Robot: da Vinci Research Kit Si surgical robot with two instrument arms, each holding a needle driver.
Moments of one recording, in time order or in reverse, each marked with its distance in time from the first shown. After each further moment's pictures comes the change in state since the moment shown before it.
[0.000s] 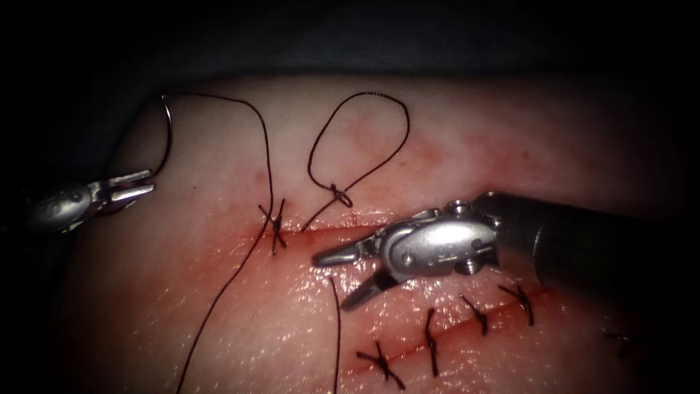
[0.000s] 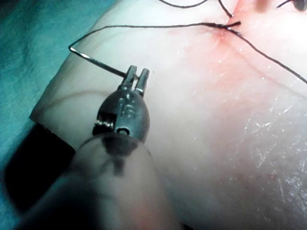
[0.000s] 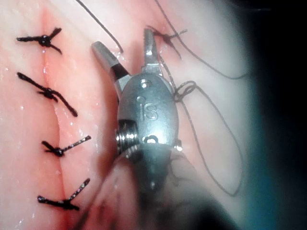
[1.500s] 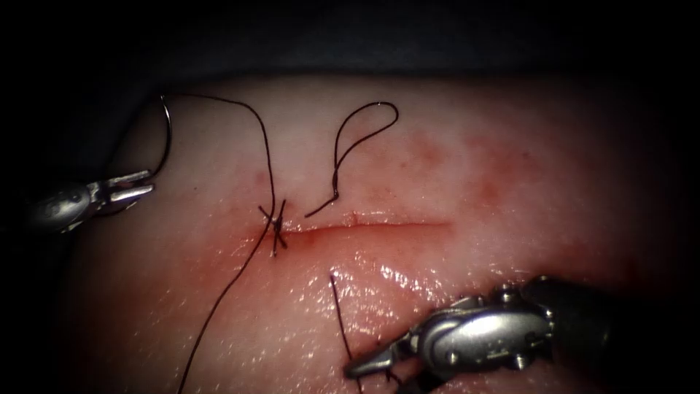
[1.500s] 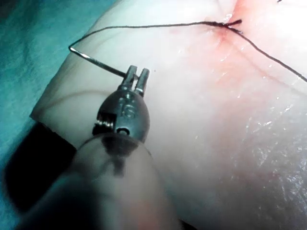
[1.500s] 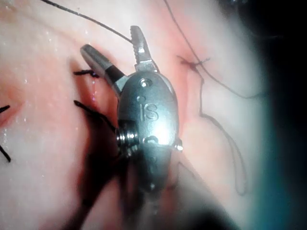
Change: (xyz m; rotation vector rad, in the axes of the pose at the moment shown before) right arm 0.009 -0.004 -0.003 0.118 0.078 -0.058; left arm 0.000 0.000 0.000 -0.001 0.000 0.000
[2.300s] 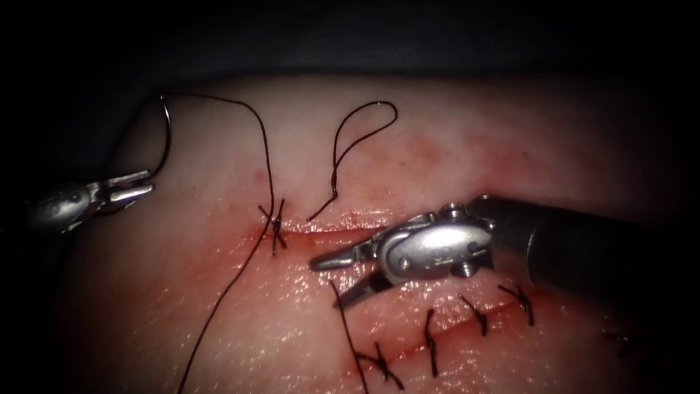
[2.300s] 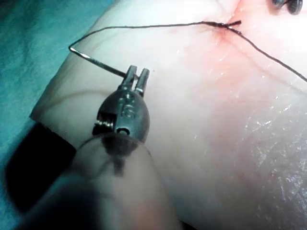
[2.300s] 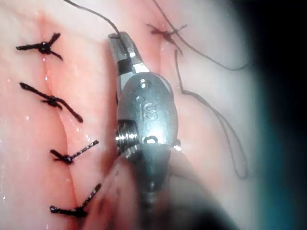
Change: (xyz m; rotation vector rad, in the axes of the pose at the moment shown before) right arm -0.010 0.003 0.002 -0.019 -0.105 0.167; left arm 0.000 0.000 0.000 0.000 0.000 0.000
